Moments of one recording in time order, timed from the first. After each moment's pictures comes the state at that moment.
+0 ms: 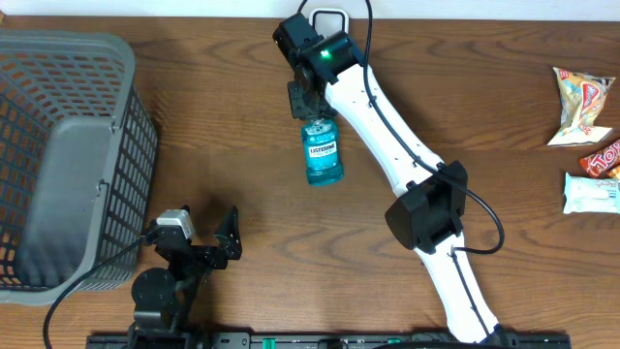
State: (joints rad) left arm -0.07 0.01 0.09 -0.31 0.15 -0.33; right arm 0.60 2.45 2.54 -1.39 0.11 0.44
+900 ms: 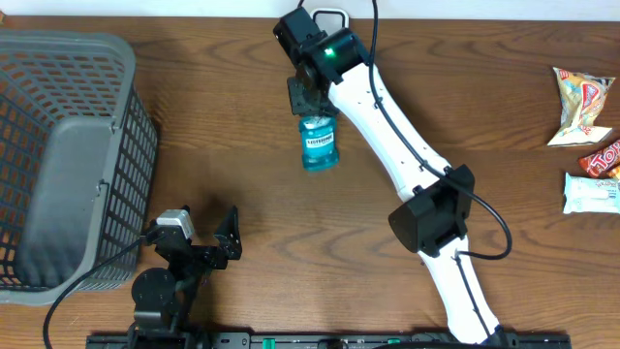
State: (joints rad) left arm -0.07 0.01 0.09 -0.31 0.15 -0.33; right arm 0.60 2.41 2.54 -1.39 0.11 0.44
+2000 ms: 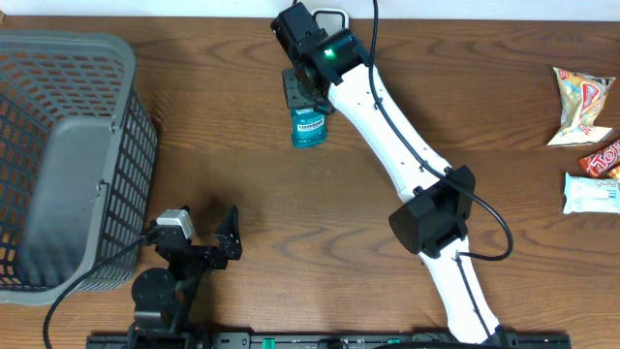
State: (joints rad) left arm -0.07 0.01 0.09 -0.31 0.15 -0.33; right arm 0.61 2.41 2.53 -1.30 0.11 0.43
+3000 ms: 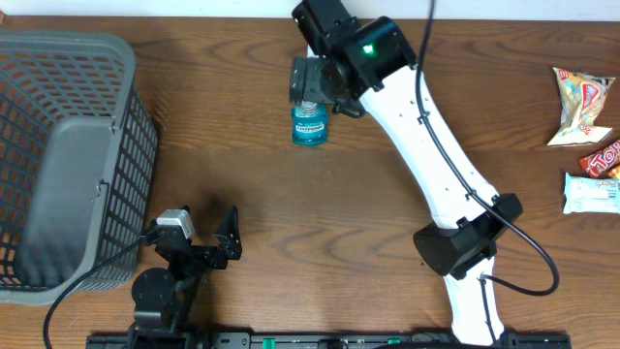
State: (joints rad) left arm -0.07 0.01 0.09 -0.31 0.15 -0.33; right arm 0.60 2.20 2.52 -1.49 0.11 0.80
